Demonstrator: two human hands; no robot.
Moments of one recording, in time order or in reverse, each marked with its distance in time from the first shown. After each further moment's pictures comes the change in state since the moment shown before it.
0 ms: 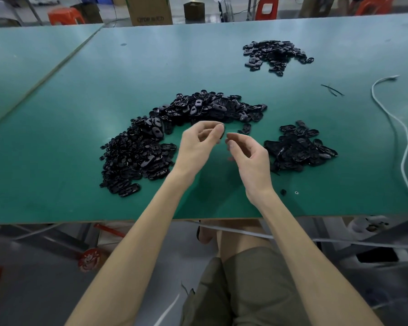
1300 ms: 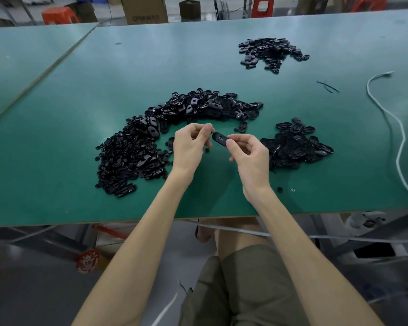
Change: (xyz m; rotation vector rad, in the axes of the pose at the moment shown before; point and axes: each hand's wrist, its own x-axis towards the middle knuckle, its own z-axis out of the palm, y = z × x) left_hand 0.010 -0.017 0.003 0.056 0.126 -0.039; right_hand 0.003 0.006 -0.001 0.052 0.120 0.034
